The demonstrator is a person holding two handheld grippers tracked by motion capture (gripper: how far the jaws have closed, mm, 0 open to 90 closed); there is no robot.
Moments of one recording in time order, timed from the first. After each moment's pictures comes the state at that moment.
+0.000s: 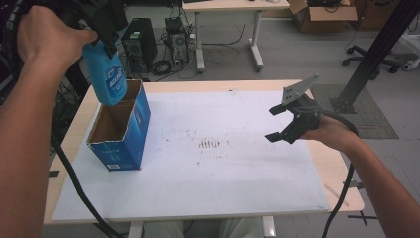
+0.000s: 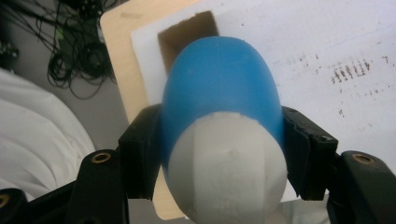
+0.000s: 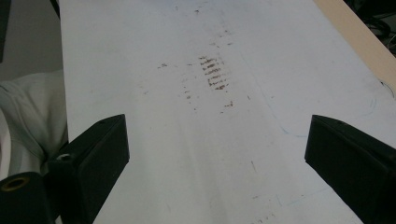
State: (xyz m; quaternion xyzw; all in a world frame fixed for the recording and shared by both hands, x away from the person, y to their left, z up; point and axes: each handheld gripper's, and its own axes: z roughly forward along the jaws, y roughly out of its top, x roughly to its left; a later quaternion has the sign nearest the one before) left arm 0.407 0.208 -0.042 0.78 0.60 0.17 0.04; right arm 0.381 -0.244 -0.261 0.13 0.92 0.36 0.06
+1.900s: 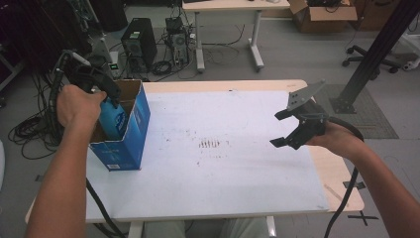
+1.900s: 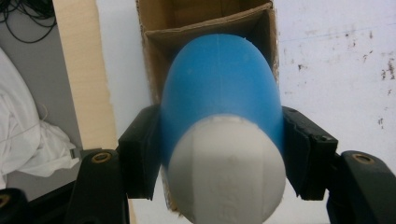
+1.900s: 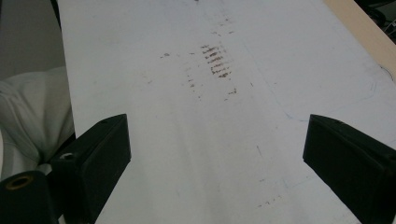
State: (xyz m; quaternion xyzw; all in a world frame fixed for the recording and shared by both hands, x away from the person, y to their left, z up) left arm 0.421 0.256 -0.195 0.73 0.67 0.10 0.03; right arm 0.365 -0.252 -0.262 0.14 0.93 0.35 0.07
